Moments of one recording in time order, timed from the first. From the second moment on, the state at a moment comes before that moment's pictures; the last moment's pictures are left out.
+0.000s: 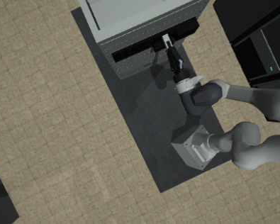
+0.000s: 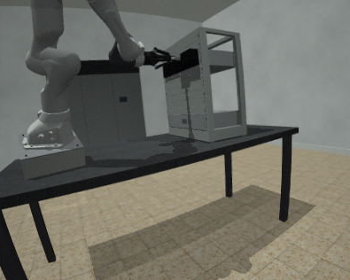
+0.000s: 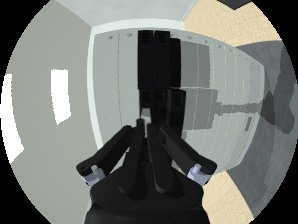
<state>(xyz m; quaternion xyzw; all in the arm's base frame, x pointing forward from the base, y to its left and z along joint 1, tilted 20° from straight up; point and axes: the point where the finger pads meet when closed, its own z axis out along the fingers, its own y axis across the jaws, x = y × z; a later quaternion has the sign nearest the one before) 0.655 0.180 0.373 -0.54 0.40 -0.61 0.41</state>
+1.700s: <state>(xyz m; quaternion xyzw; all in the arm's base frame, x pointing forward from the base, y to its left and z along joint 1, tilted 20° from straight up) 0.660 0.180 0.372 -0.55 0.40 -0.61 0.41</state>
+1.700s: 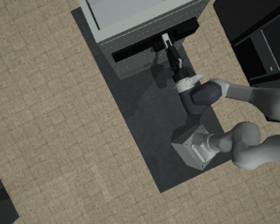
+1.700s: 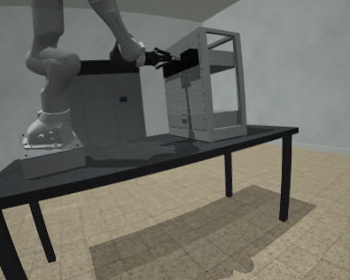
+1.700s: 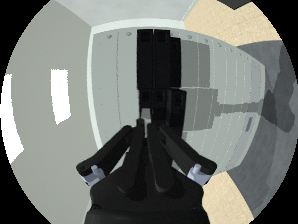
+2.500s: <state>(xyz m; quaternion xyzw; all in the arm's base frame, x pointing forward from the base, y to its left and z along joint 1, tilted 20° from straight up) 0.633 0.178 0.363 -0.55 0.40 -0.60 0.41</state>
